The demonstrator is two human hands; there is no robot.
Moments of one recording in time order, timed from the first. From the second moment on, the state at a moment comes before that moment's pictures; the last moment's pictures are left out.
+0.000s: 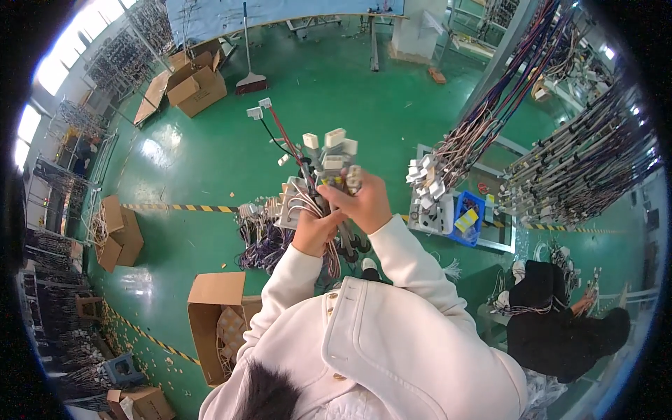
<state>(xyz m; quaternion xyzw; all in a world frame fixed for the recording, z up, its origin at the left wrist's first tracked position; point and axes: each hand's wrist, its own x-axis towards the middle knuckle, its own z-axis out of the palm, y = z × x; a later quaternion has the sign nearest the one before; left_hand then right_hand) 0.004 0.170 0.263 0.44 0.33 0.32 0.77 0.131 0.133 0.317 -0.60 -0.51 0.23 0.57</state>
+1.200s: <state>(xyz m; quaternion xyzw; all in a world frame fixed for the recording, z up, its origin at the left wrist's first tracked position) 0.025 0.168 0.244 0.39 0.31 0.31 0.81 0.135 0.163 0.291 -0.60 -0.43 0.16 0.65</state>
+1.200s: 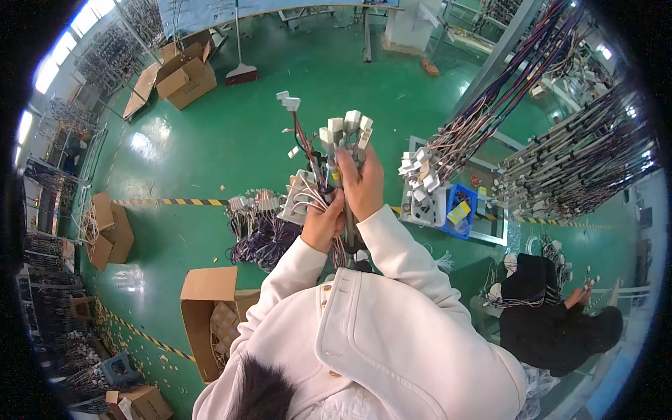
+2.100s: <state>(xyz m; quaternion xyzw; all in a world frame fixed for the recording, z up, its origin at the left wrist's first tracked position) -0.006 0.223 0.266 0.35 0.20 0.29 0.87 0.135 0.133 0.227 -0.50 -0.61 0.40 0.46</state>
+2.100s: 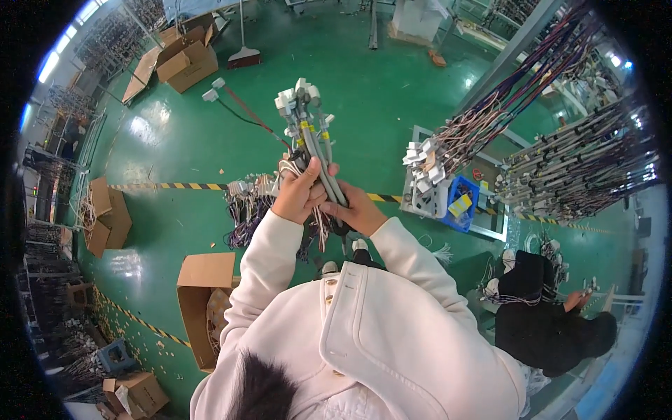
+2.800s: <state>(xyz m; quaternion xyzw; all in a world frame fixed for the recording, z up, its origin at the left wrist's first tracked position) 0.009 0.204 0.228 0.33 0.25 0.47 0.78 0.119 0.111 0.241 -0.68 -0.66 0.20 0.25</state>
